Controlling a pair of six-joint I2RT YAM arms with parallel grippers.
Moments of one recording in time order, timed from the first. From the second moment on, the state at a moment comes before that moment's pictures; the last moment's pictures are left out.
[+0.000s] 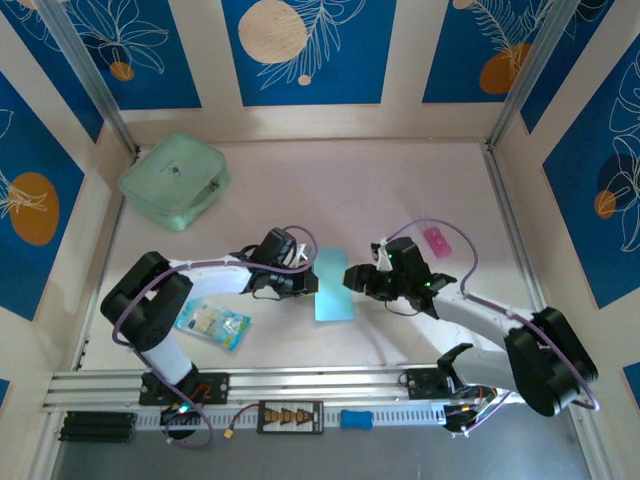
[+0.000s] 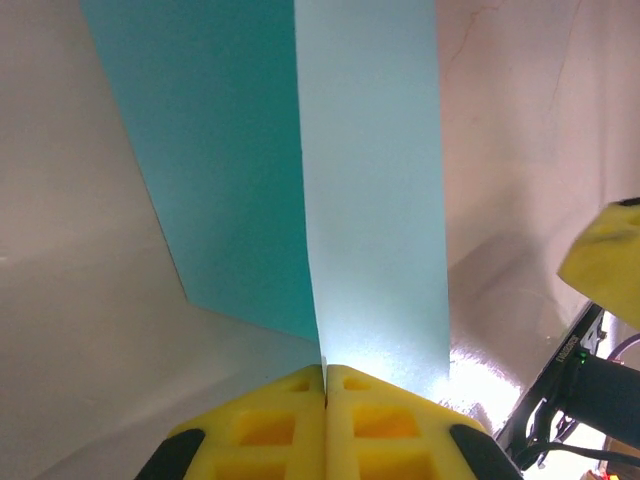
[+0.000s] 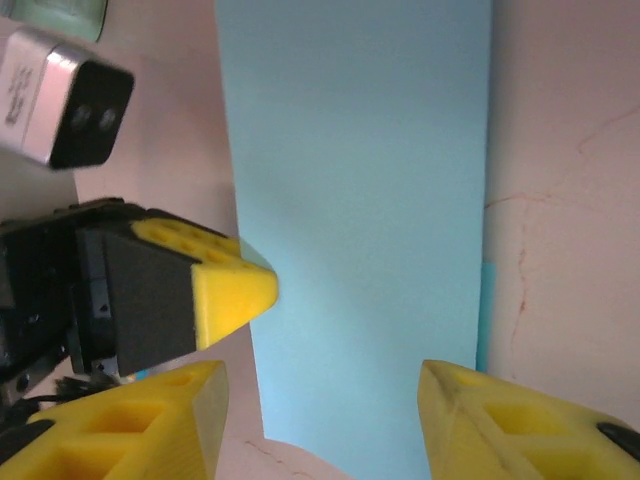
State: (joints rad) left arm -0.70 1.66 0.78 -0.06 0.51 -0.77; right arm 0.58 1.16 0.46 -0.05 -0.38 0.80
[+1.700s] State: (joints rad) left arm -0.68 1.65 0.78 -0.04 0.61 -0.97; right arm 1.30 1.39 0.37 0.34 0.47 -0.15
